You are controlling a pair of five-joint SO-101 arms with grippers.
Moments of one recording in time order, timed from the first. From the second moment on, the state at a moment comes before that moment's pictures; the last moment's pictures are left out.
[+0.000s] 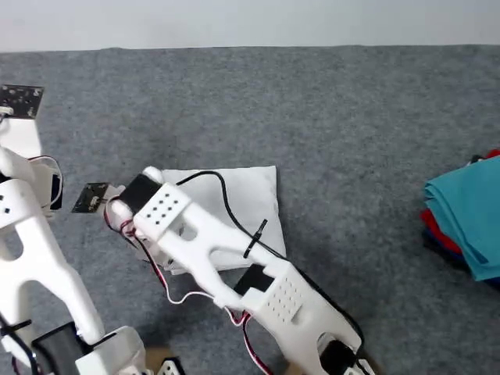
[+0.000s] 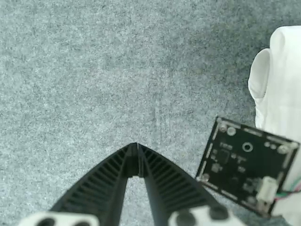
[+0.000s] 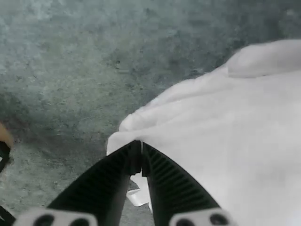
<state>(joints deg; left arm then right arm) -32.0 -13.6 1.4 97.6 -19.5 -57.7 44.6 -45.7 100.3 18.5</state>
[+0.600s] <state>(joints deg) -32.0 -13.6 1.4 97.6 -19.5 -54.2 41.6 -43.1 100.3 18.4</state>
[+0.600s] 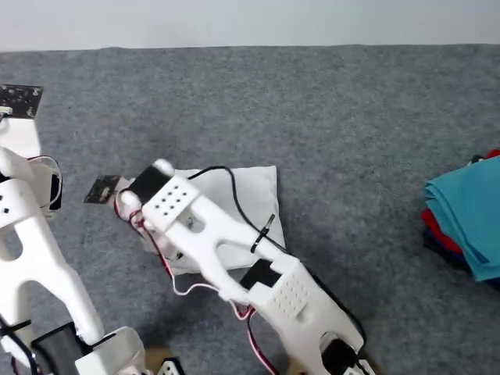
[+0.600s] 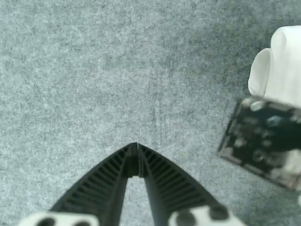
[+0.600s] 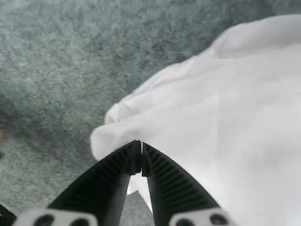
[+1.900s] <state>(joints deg) -32.0 -13.6 2.1 97.6 -19.5 -29.7 38.1 -27.2 90.7 -8.9</state>
